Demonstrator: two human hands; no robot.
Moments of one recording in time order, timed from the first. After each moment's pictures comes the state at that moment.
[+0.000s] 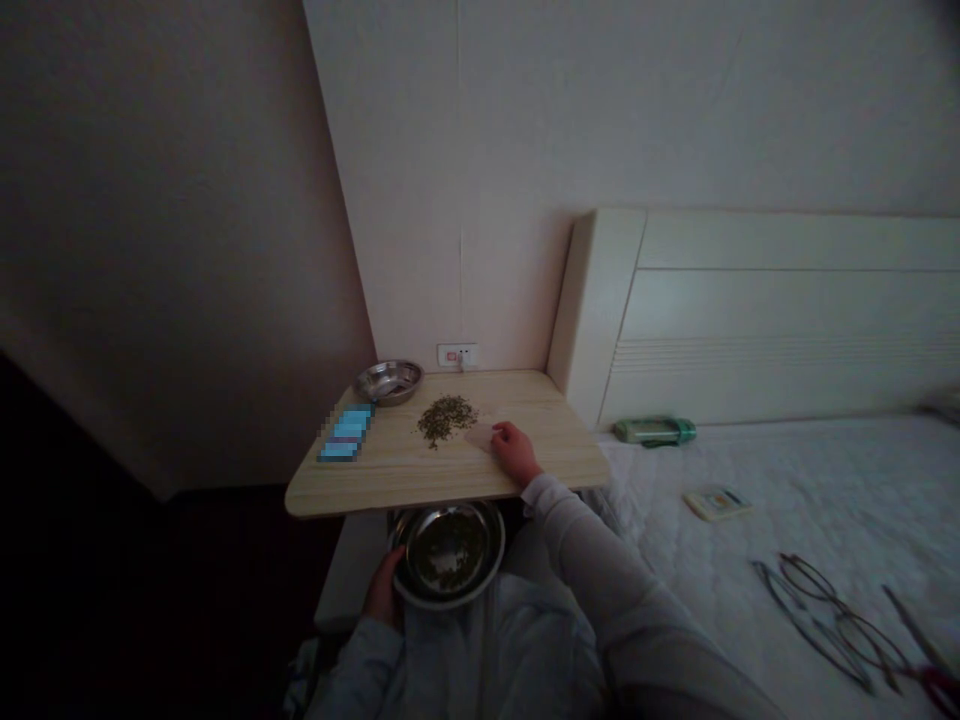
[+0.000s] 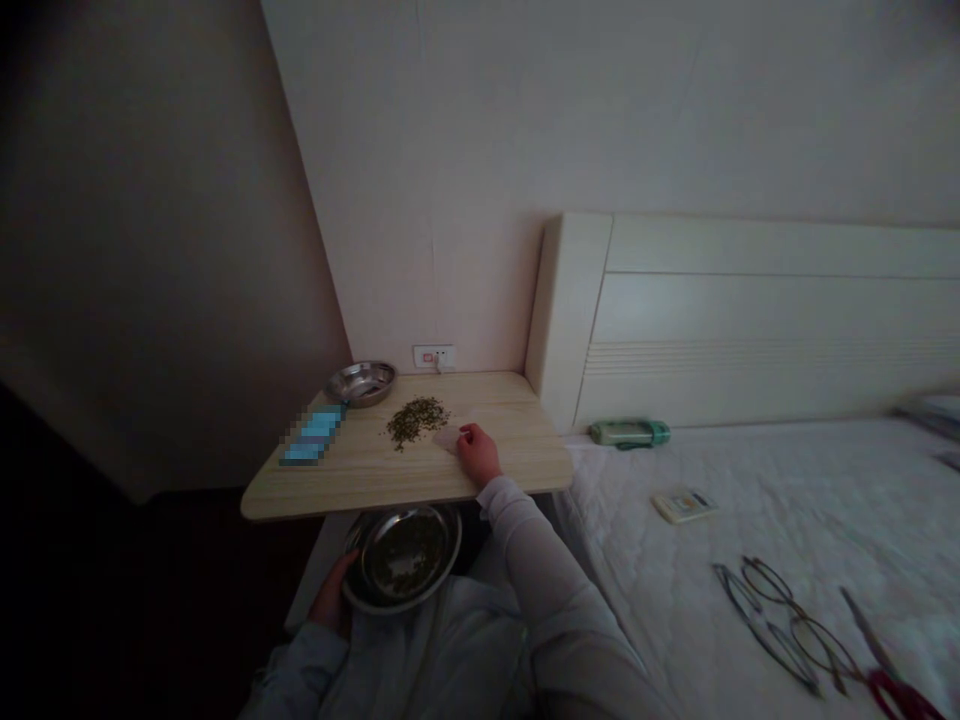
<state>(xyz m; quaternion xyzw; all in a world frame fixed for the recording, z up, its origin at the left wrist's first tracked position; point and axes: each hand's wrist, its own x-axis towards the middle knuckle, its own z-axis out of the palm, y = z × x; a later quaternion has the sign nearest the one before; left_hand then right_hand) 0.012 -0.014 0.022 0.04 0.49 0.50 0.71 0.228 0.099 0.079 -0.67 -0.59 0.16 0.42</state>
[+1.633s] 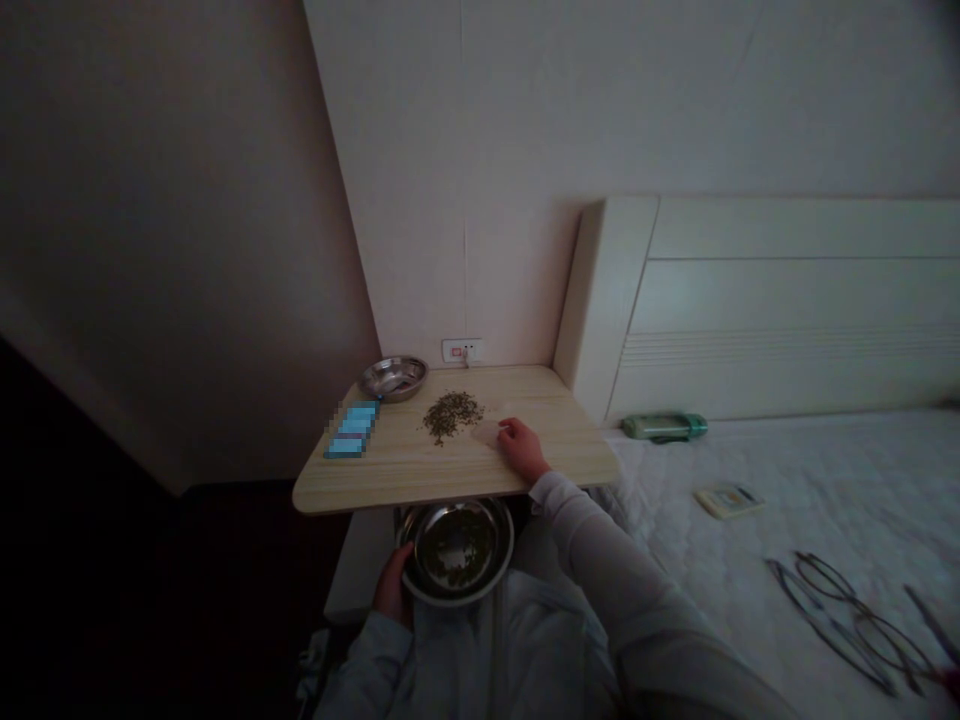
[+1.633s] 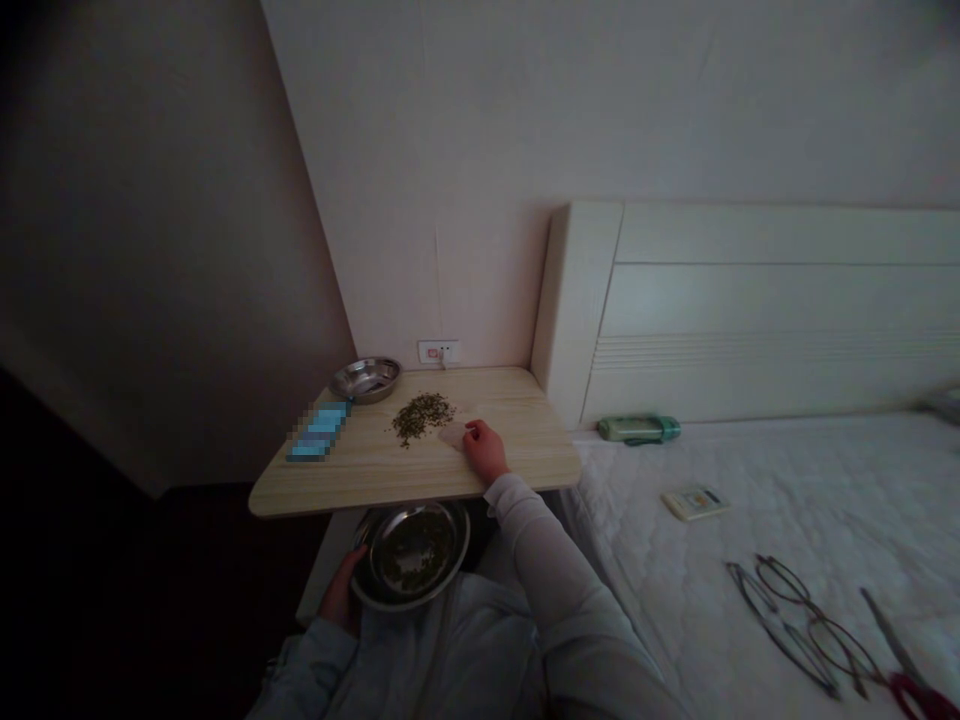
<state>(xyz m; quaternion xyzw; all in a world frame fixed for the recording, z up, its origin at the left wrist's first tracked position) 0.013 -0.021 0.028 0.06 0.46 0.53 0.71 0.229 0.097 0.079 -0.67 -0.59 0.17 0.42</state>
